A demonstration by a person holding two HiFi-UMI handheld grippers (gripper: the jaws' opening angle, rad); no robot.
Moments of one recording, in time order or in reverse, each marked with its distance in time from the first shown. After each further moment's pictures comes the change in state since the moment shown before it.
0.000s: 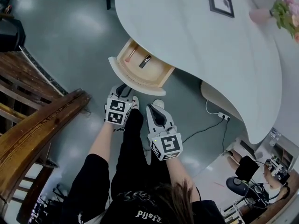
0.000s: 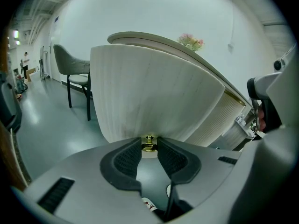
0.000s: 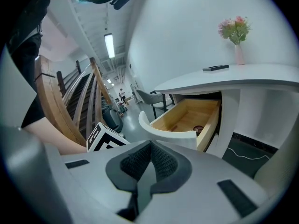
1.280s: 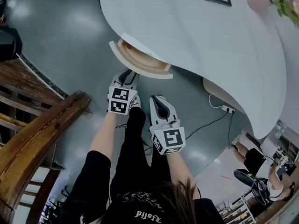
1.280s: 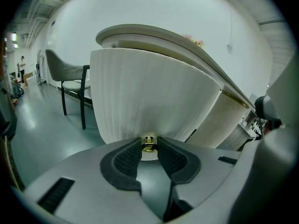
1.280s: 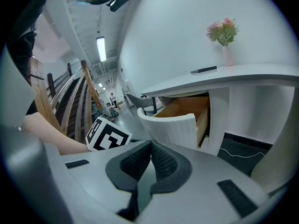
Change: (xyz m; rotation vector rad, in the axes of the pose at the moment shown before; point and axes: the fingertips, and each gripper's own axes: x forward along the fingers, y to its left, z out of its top) left arm 0.050 -0.005 0.050 0.033 -0.051 -0.014; right arm 0.014 -0.046 0.006 0.051 -0.055 -0.098
